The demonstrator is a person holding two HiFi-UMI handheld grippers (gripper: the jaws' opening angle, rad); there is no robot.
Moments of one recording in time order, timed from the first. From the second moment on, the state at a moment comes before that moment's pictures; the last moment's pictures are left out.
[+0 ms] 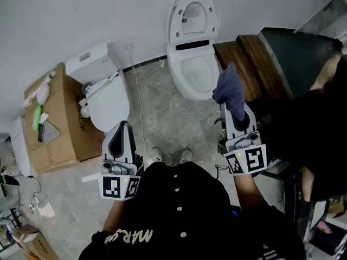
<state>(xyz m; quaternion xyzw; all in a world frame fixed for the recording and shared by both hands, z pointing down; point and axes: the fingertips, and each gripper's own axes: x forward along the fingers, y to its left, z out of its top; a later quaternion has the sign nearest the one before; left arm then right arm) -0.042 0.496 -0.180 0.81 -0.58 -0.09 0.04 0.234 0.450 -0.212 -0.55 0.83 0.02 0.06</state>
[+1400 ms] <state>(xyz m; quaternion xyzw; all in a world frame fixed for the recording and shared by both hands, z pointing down) 0.022 0.511 -0.155 0.79 -0.61 -0.09 0.06 0.301 0.448 -0.189 -0.53 0.84 0.01 0.07</state>
